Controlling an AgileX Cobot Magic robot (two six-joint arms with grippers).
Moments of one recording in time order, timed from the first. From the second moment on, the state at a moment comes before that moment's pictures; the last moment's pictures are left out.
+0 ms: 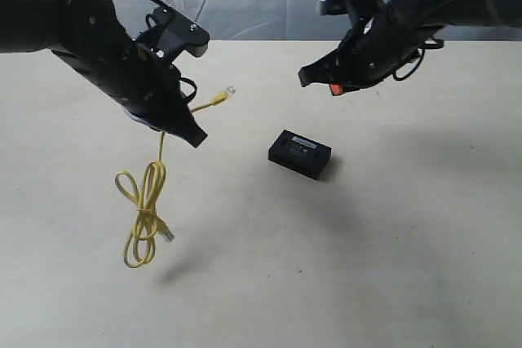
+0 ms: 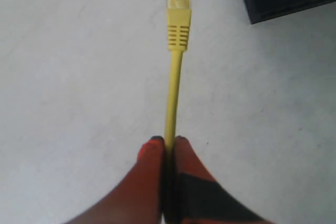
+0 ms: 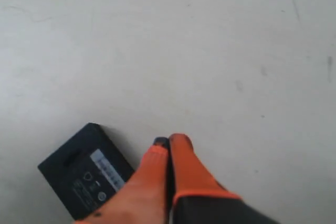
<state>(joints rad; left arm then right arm) -0.49 1.76 -1.17 -0.14 0.58 0.41 0.37 1.95 -1.37 0.15 0.55 -0.15</state>
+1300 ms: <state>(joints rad) -0.47 1.76 -1.17 -0.13 0.63 0.40 0.41 2.15 -1.55 0.24 0.71 -0.27</state>
